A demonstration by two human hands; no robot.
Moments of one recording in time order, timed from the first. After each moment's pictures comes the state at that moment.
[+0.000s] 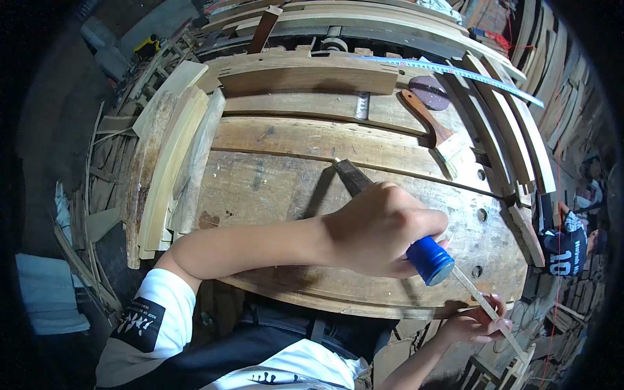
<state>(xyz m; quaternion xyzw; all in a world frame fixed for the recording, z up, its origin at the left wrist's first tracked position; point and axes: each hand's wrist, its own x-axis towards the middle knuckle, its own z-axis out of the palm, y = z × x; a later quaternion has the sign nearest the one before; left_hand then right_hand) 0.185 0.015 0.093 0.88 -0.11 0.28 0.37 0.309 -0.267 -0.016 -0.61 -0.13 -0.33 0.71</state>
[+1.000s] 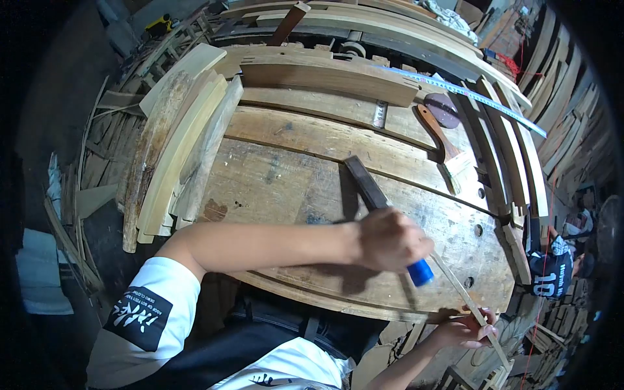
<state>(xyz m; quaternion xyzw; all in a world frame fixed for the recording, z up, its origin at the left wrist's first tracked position) 0.193 0.002 0.032 0.92 -0.13 0.31 0.21 0.307 -0.260 -0.007 -0.59 -0.12 -0.32 0.73</state>
